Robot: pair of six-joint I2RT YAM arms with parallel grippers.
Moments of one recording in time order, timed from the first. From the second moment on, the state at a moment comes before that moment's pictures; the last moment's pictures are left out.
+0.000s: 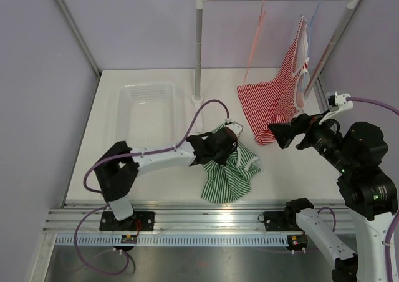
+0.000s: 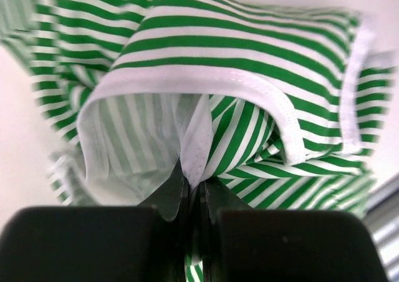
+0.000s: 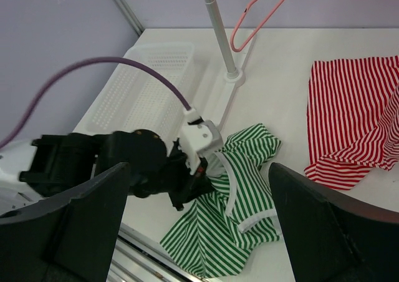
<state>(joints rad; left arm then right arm) -1.06 1.78 1.23 -0.35 -0.18 -0.38 0.23 0.69 1.36 -0.81 -0.29 0.31</state>
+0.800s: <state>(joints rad) -0.80 1.38 1.80 -0.84 -0.58 -0.32 0.23 0.68 1.38 -0.82 -0.22 0.30</state>
